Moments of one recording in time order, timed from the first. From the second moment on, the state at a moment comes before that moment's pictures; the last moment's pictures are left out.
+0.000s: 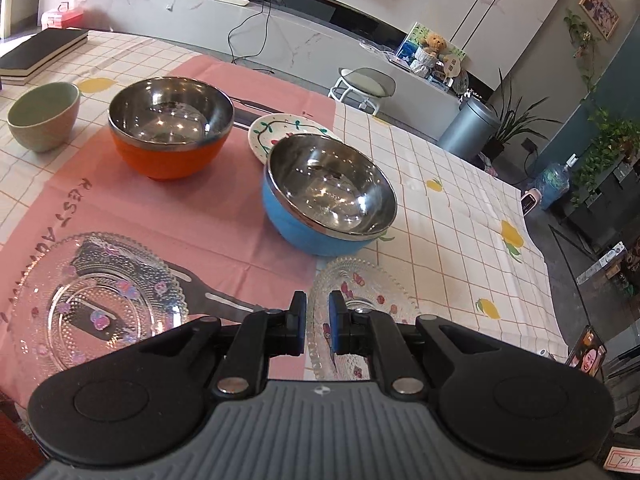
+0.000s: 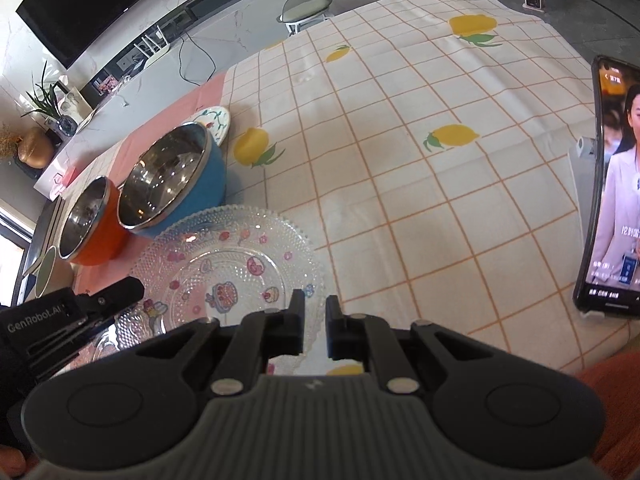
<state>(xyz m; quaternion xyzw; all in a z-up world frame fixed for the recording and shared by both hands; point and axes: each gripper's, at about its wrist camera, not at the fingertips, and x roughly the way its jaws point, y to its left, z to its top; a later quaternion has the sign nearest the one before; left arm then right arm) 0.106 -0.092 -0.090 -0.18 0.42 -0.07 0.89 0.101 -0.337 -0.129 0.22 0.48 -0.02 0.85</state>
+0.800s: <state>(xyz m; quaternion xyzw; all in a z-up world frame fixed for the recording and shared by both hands) 0.104 -0.018 -0.132 -0.21 0.46 -0.02 0.86 0.112 -0.252 -0.144 0.18 0.49 0.05 0.85</state>
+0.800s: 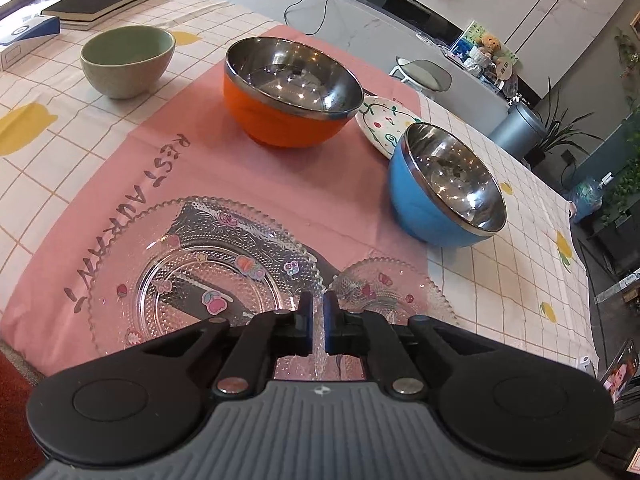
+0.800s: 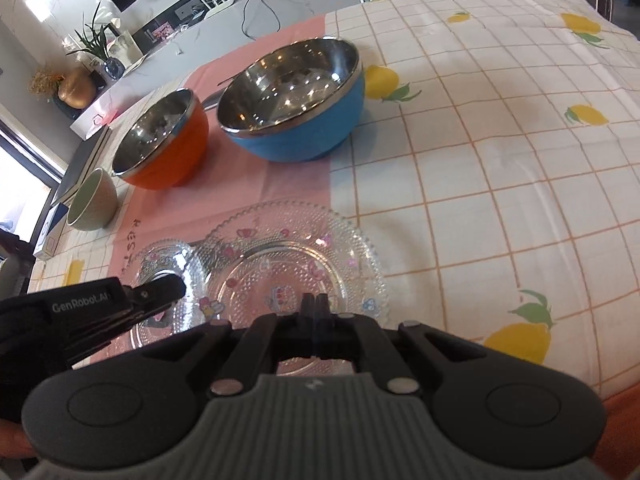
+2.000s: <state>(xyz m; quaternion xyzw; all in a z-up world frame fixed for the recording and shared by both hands) 0.108 -0.021 -0.140 -0.20 0.48 -0.04 0.85 0.110 -0.309 -0.182 0.32 0.48 0.08 0.81</state>
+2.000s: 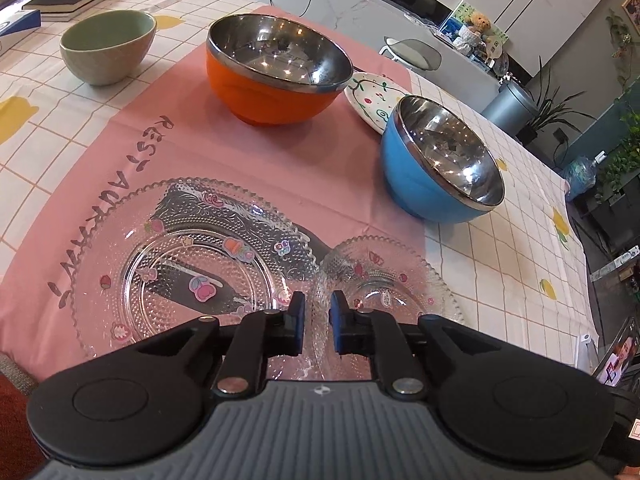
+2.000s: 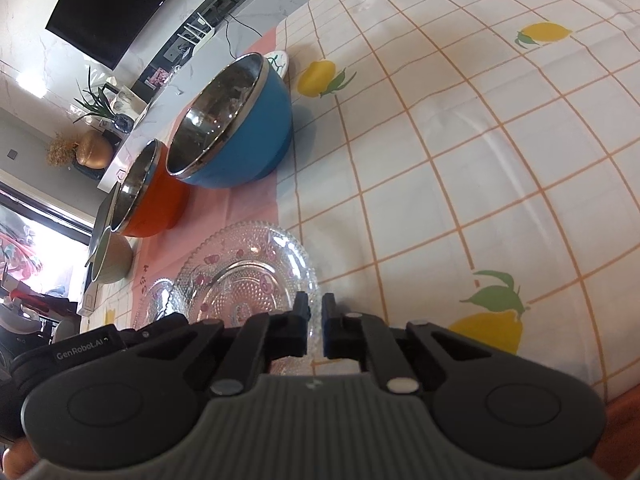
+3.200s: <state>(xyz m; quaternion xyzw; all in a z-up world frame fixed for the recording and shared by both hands) 0.109 0.087 -0.123 -0.22 0.53 0.09 0.81 0.157 -0.177 -0.160 0.22 0.49 0.17 0.82</state>
